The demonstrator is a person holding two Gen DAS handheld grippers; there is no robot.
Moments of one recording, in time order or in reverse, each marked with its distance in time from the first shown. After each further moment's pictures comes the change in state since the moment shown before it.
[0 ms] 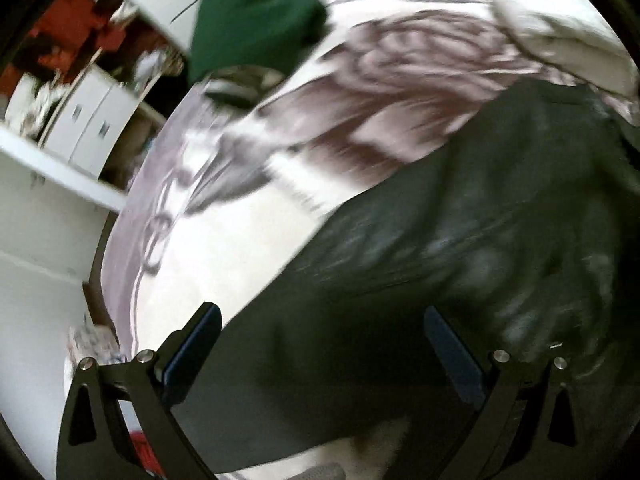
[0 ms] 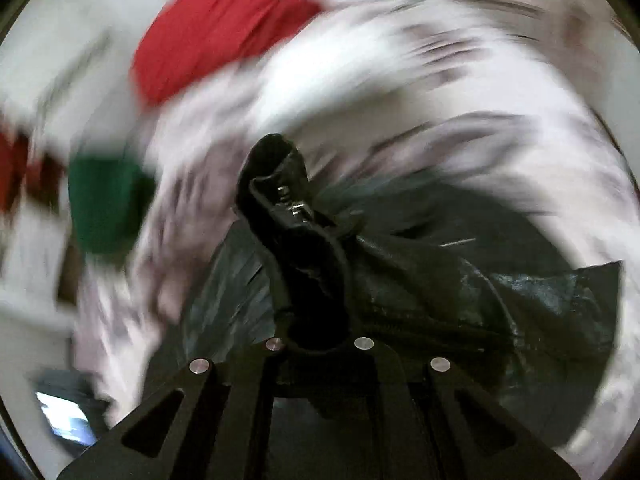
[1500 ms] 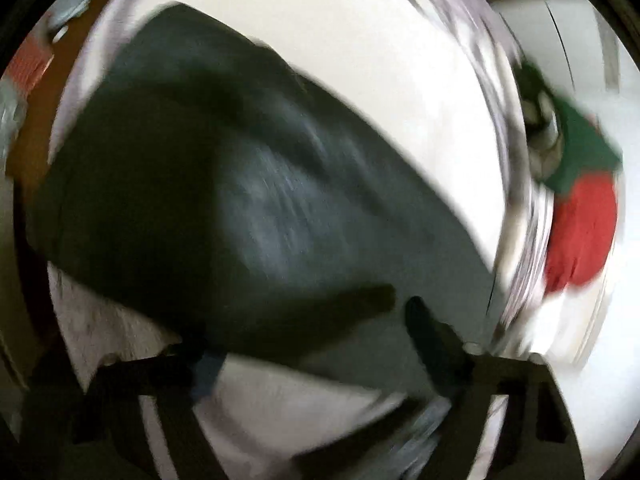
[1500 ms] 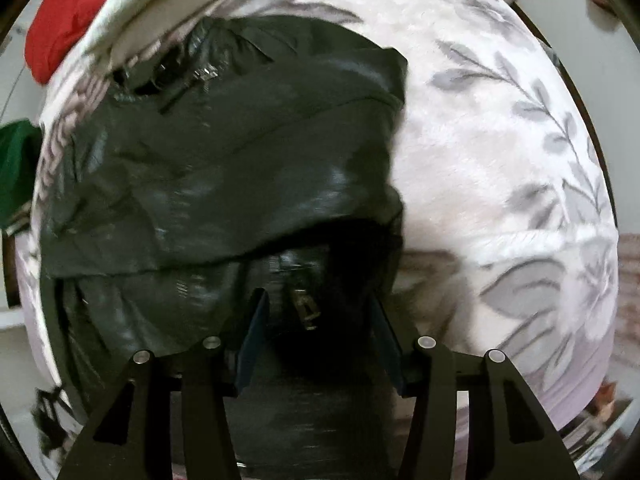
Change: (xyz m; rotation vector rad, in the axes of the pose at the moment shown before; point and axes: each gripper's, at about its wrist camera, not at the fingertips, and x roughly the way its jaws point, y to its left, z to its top) left arm 0.107 0.178 -0.203 -1.387 0.289 -0.728; right arm -0.059 -0.174 -0.190 0.415 0.203 -0.196
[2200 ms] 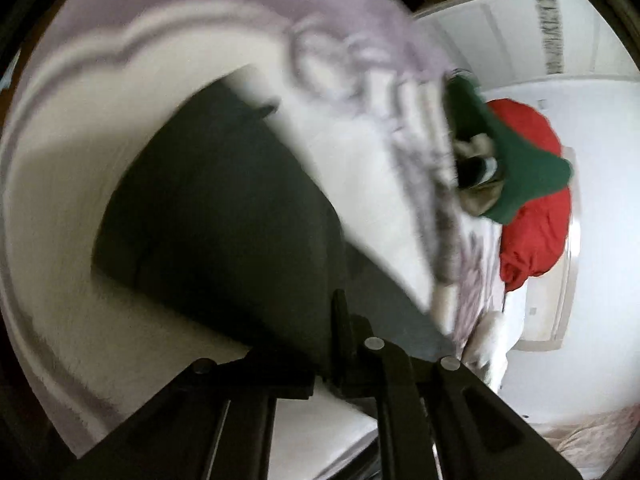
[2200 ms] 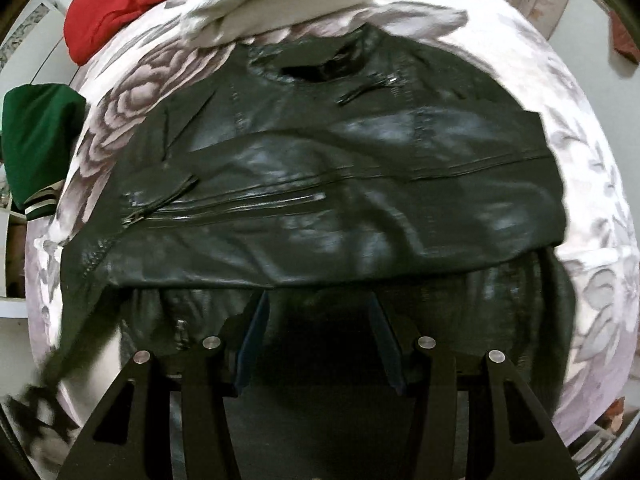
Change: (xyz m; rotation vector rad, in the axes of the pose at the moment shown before) left arm 0.022 -0.066 0.089 0.183 0.021 -0.179; right arm -0.010 0.185 0.022 -0.096 -0.071 0.022
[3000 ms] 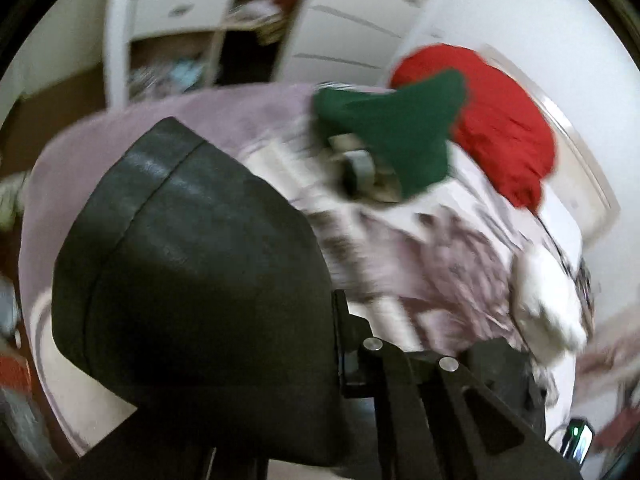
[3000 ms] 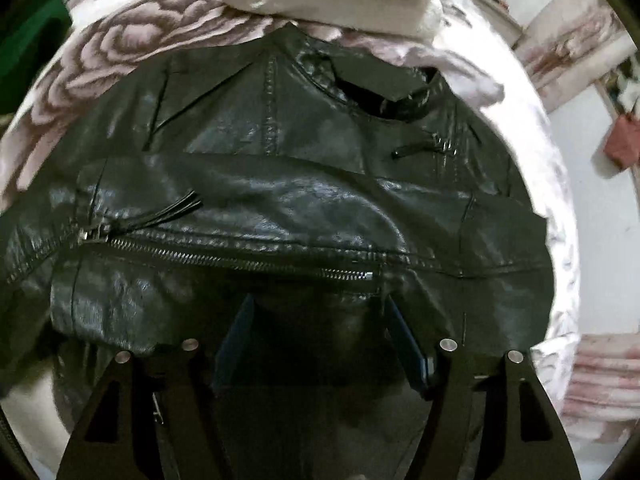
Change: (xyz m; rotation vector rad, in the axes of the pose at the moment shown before) left arm -0.021 -0.186 -0.070 0.726 -0.275 0.154; right arm 0.038 0.051 0.032 -0.209 -0.009 -0.262
